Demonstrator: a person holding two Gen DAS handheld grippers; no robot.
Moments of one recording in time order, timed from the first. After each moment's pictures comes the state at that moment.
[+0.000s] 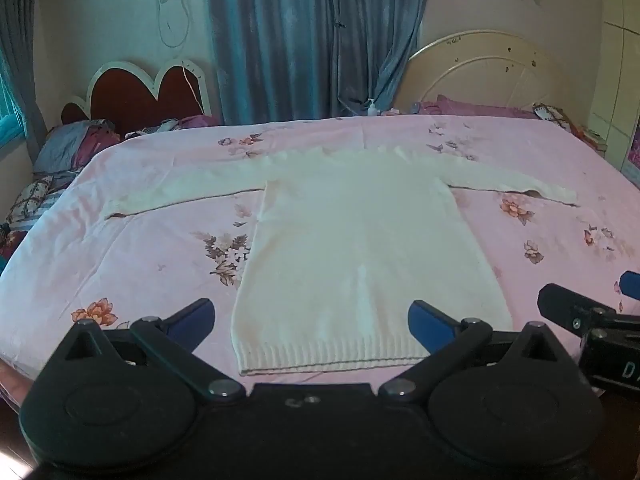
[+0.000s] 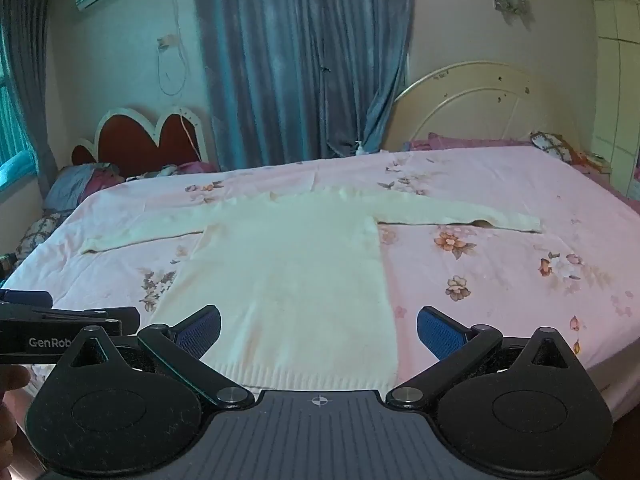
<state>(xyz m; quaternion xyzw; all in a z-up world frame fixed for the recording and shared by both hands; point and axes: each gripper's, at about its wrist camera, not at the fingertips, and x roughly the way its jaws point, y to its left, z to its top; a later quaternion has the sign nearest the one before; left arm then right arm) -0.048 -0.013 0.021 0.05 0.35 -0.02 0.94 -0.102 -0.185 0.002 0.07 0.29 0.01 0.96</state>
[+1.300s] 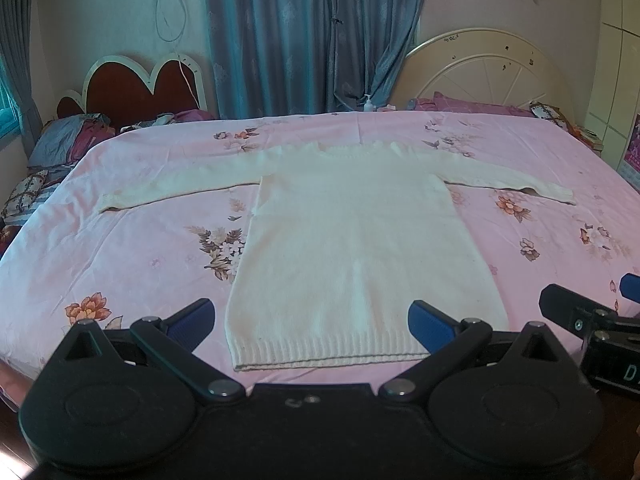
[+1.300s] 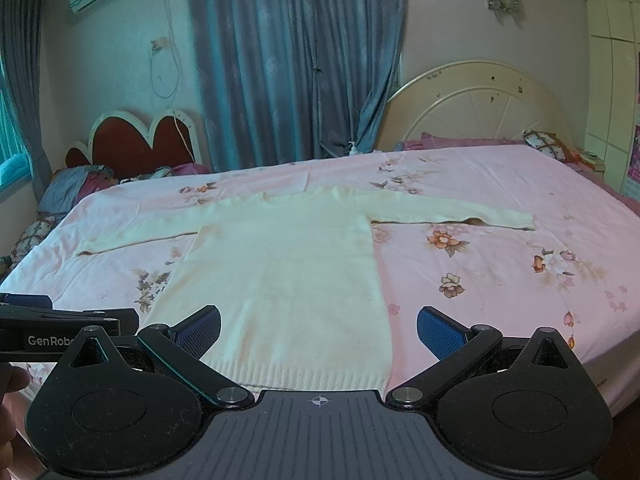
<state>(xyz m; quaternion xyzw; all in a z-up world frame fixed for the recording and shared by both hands) -0.056 -0.020 0.016 0.05 0.36 -0.02 0.93 -0.102 -0.189 0.004 0.08 0.28 0.00 0.96</state>
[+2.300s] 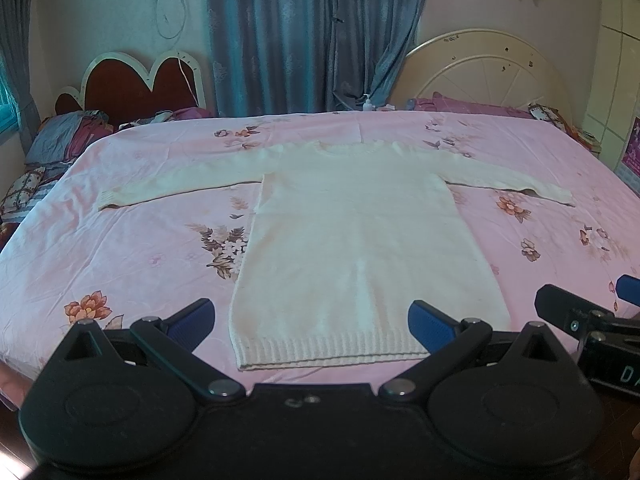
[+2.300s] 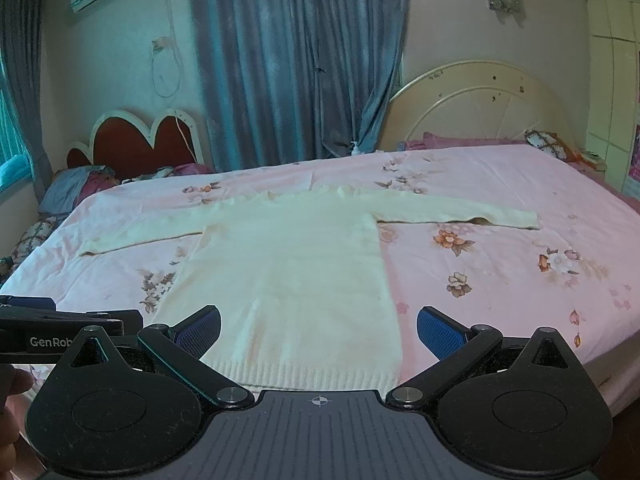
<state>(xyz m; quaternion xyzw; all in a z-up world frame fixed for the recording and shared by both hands) -0.057 -0.015 0.015 0.04 0.36 -0.03 0.93 -0.103 -0.177 0.000 0.08 0.28 0.01 0.96</state>
